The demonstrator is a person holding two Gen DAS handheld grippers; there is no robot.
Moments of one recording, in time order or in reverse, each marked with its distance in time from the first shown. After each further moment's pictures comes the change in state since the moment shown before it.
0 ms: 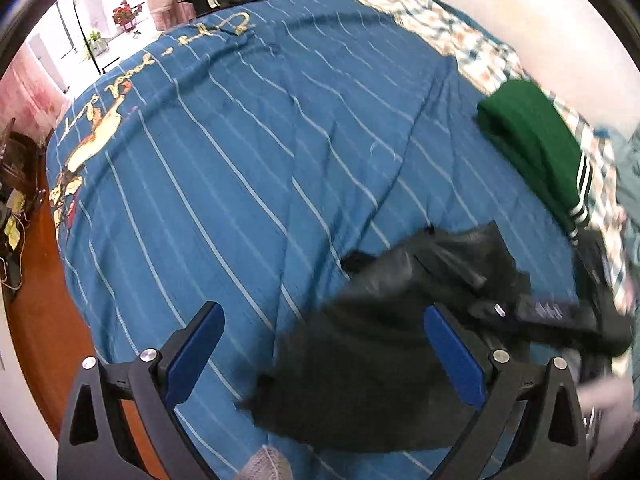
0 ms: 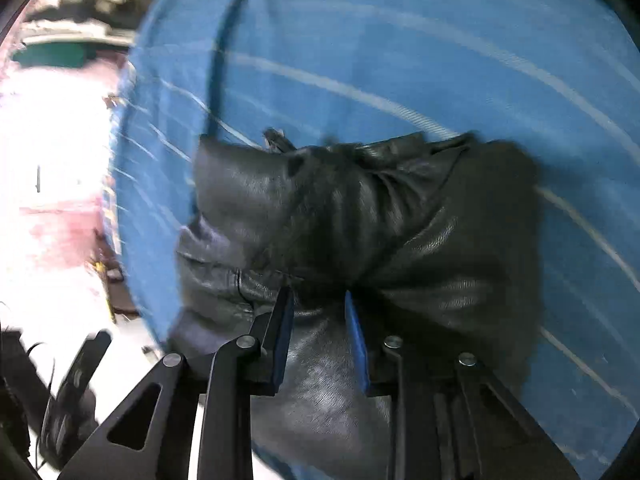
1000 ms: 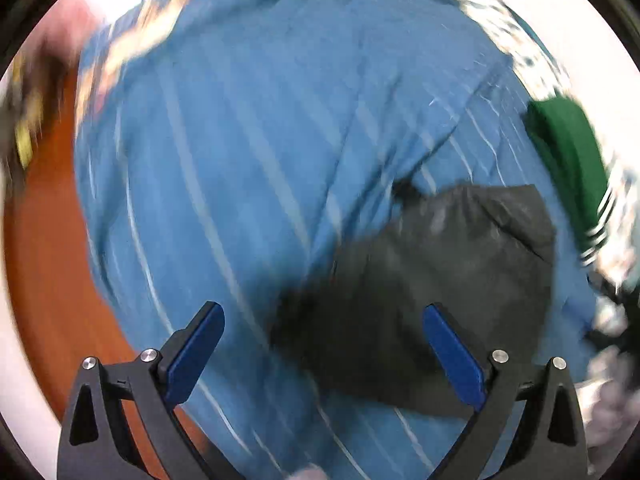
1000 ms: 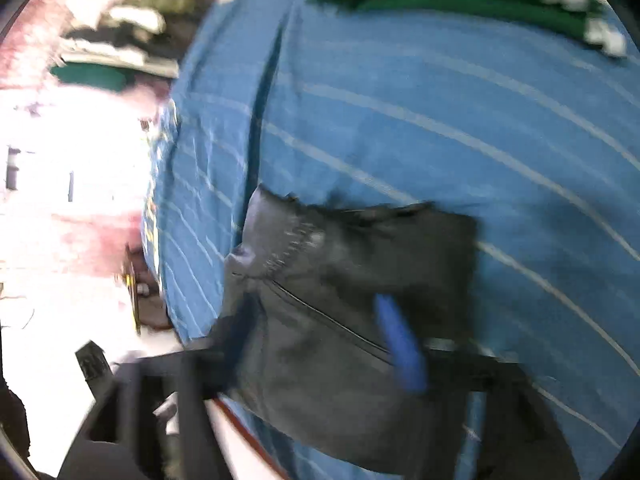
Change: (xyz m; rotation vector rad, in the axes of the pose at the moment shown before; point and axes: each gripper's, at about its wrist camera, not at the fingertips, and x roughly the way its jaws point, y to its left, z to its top) left arm -0.001 0.056 -0.064 -0.331 0.176 -0.051; right arm -0.106 -0.020 -0.017 -0.039 -0.212 0.130
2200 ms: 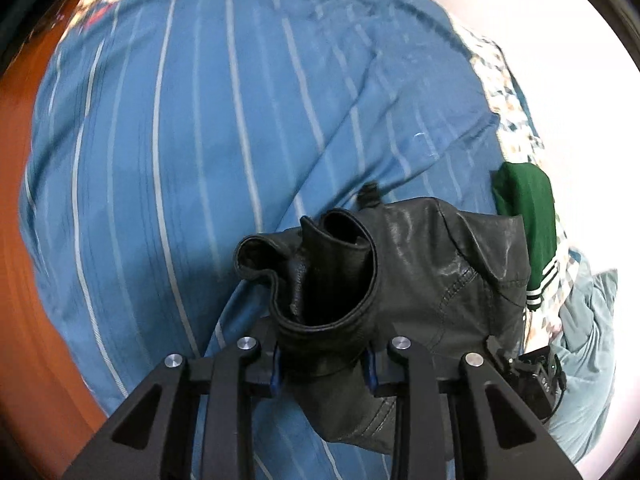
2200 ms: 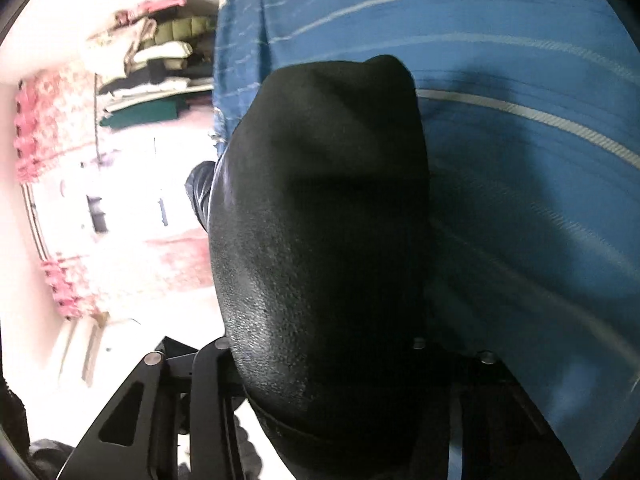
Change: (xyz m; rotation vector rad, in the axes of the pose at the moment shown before) left arm 0.010 0.006 0.009 -0.152 -0.084 -0.235; right arm 0.115 -0.037 -0.023 0.225 0.128 0.452
